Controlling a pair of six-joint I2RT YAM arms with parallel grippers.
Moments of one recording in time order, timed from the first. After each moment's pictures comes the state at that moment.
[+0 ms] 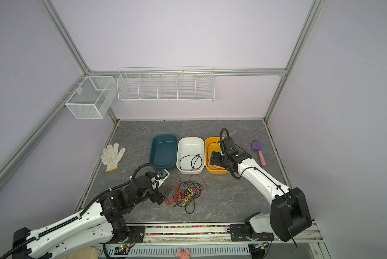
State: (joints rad) left arm -1.01 0.77 0.56 -0.45 -0.24 0.07; right arm 0.44 1.35 0.99 -0.59 -0.04 0.57
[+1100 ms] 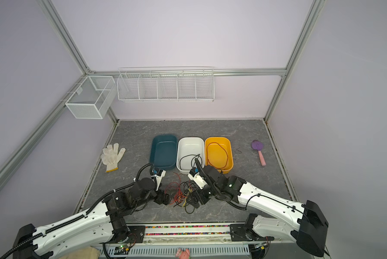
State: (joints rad) left arm -1.01 0.81 0.47 -0.37 -0.14 -0.53; right arm 0.99 1.12 0.77 -0.59 -0.29 0.34
